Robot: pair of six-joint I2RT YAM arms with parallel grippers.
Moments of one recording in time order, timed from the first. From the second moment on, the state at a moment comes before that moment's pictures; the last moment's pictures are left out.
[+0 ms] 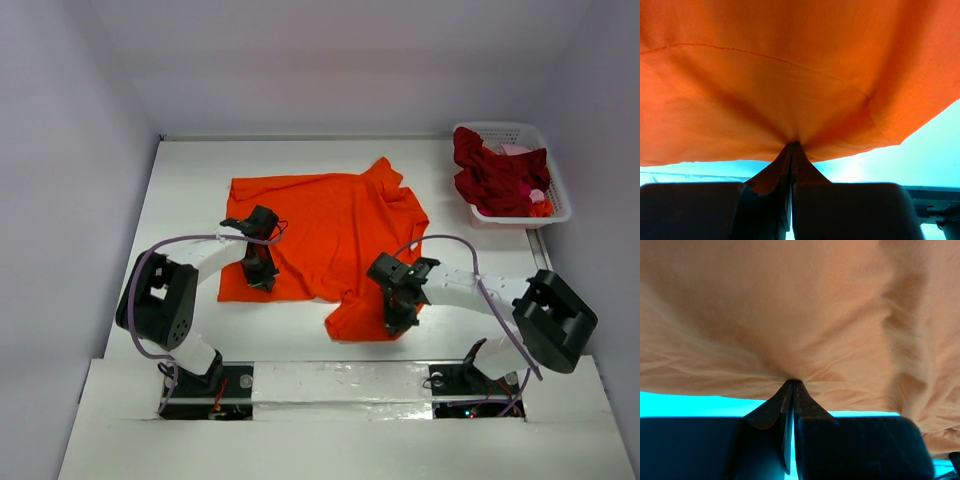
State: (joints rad) left arm -0.43 1.57 0.90 -0.75 -0.02 -0.75; right arm 0.86 1.44 0.76 -0.78 0.01 0.91
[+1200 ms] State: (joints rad) left arm -0.43 1.57 0.95 -0.79 -0.01 -0.75; right arm 0.86 1.54 0.82 -0.65 -0.09 0.91
